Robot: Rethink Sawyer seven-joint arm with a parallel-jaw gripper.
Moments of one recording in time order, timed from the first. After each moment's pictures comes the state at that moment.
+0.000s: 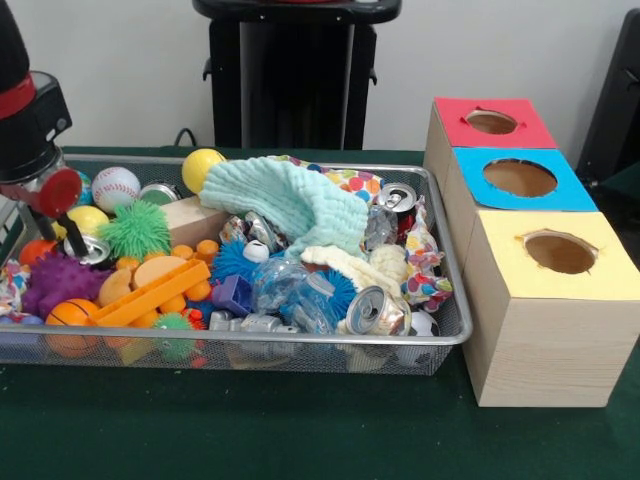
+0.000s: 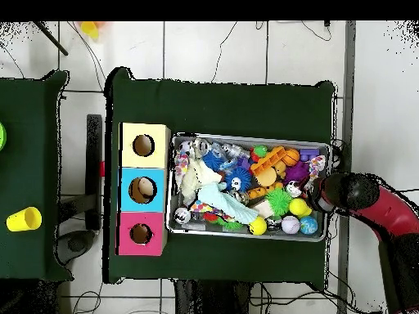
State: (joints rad) arm -0.89 -0.40 0.25 1.38 -0.32 0.79 1.82
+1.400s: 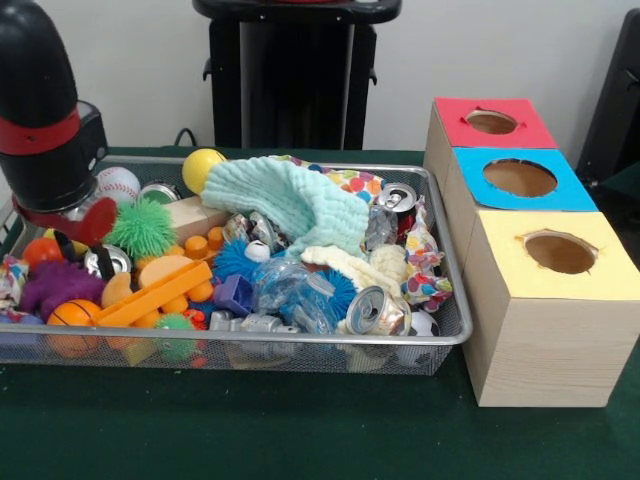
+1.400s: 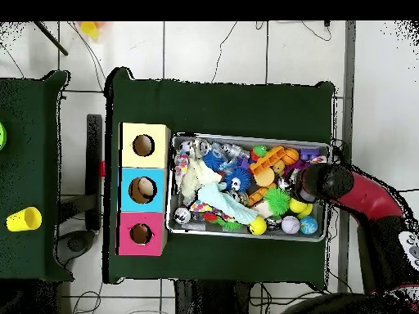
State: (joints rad) arm -0.76 -0.36 0.18 1.35 -0.33 0.72 1.83
